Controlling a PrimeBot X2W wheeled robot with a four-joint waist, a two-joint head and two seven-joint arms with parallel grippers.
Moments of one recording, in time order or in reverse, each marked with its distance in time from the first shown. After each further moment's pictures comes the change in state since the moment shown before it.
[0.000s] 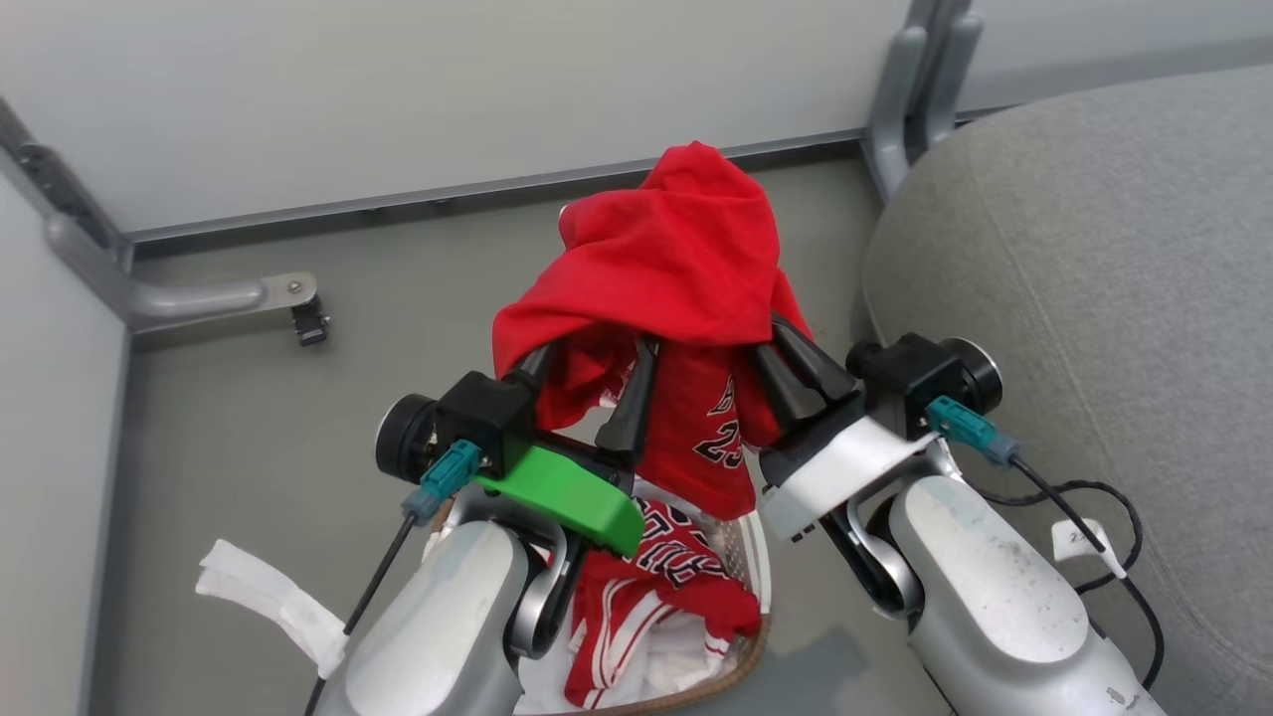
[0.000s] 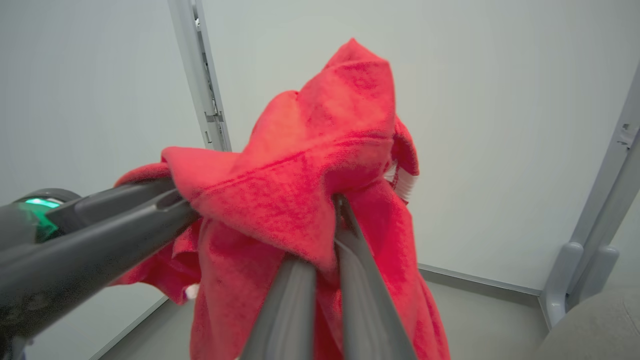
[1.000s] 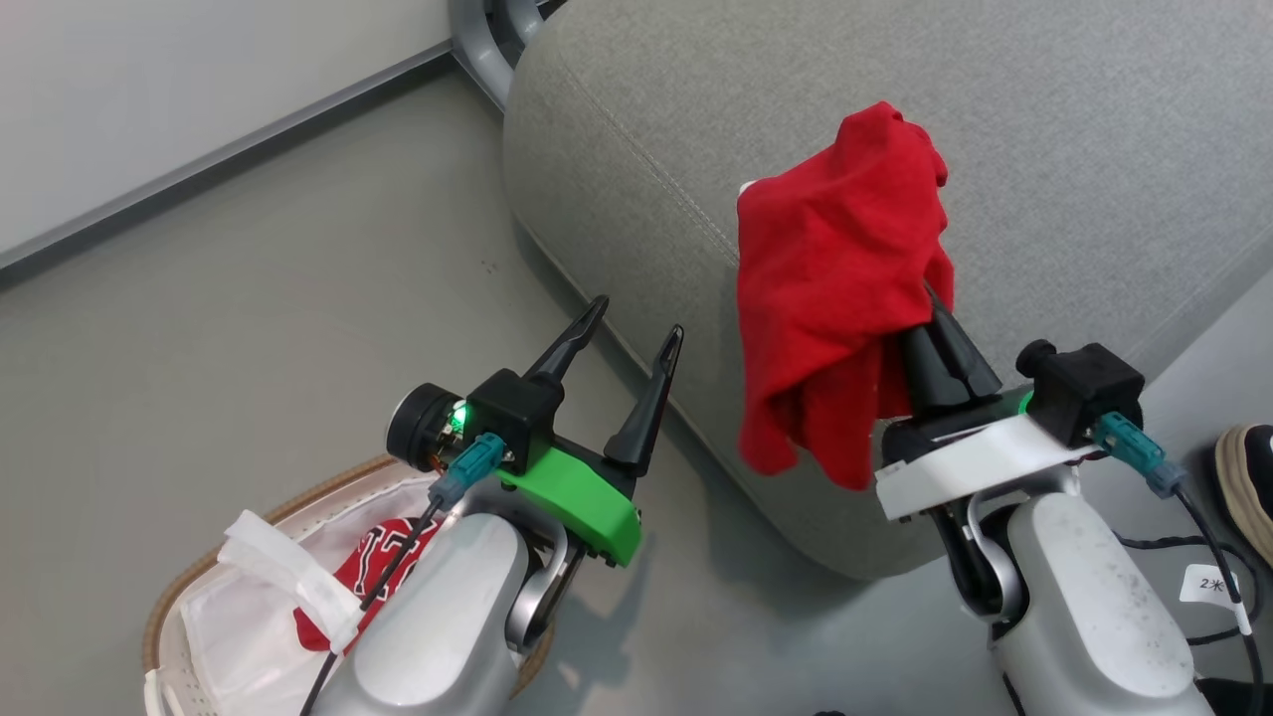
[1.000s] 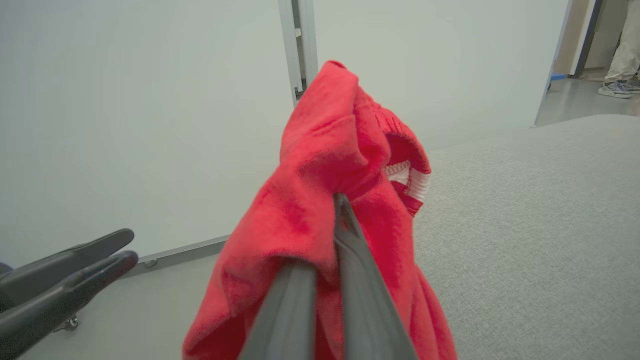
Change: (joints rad) left arm -0.040 -0.002 -0.012 0.112 0.080 -0.093 0.000; right arm 0.146 0.000 -0.270 -0.146 0.007 0.000 0.000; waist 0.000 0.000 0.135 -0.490
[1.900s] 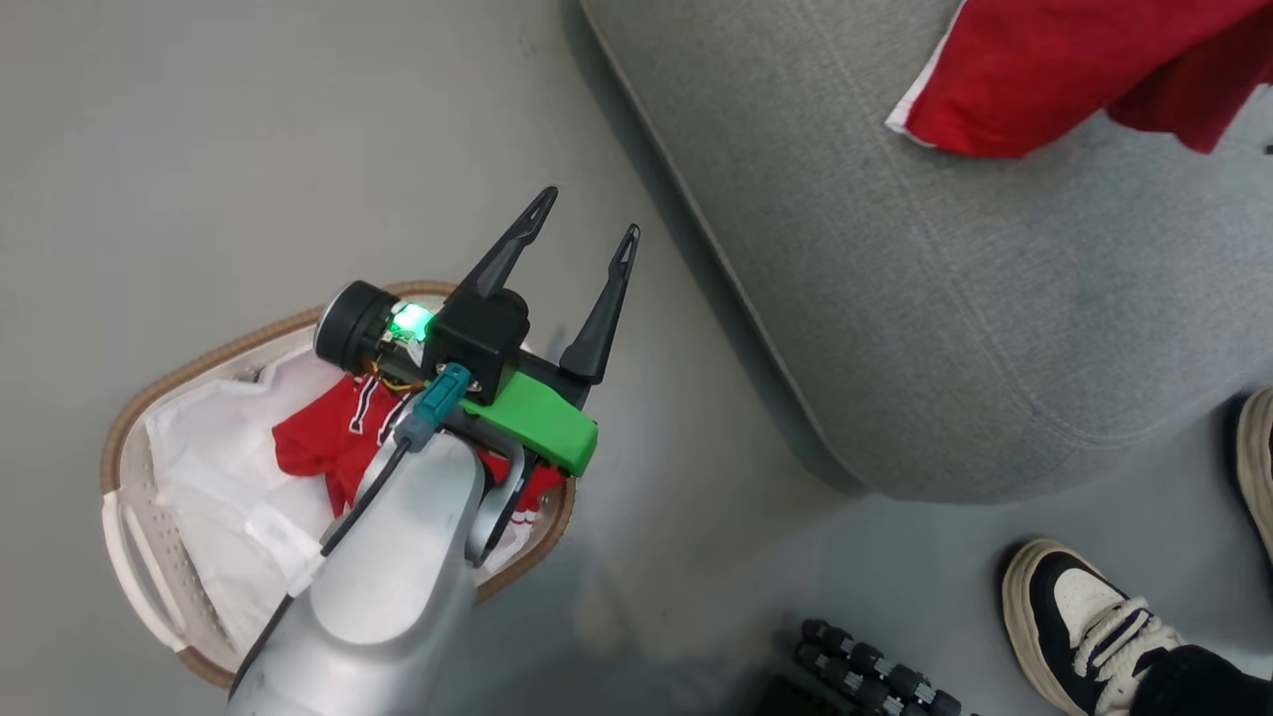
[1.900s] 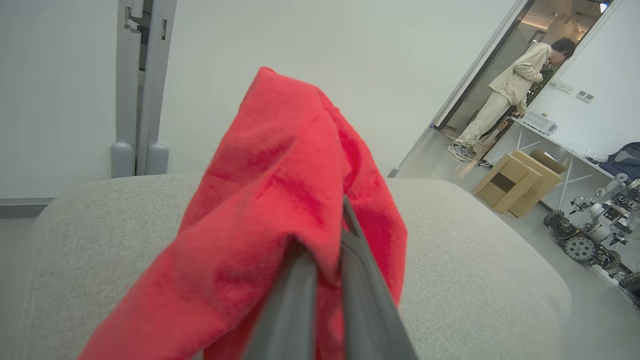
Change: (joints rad) left arm -0.102 0.030 0.085 -0.028 0.174 -0.006 0.000; right arm -0.608 -0.274 -0.370 0.487 -0.271 0.000 0.000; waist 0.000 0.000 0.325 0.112
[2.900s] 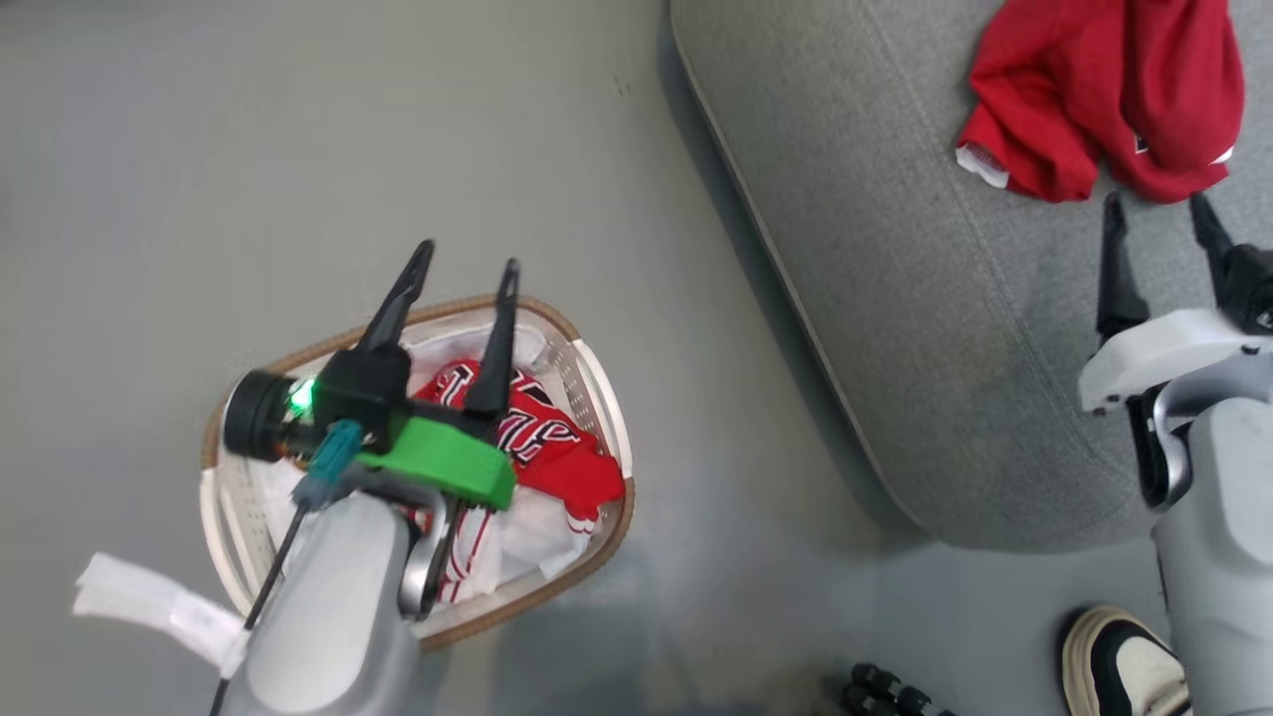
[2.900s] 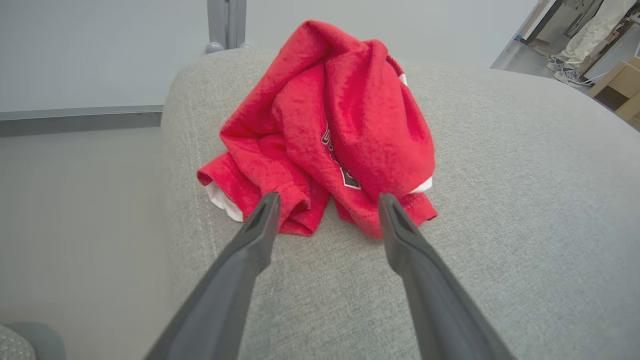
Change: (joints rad) left arm 0.154 -0.004 0.206 -0.058 0.027 0.025 0.000; right arm 0.379 0.153 -0.005 -0.087 0.008 0.000 0.000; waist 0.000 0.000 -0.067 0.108
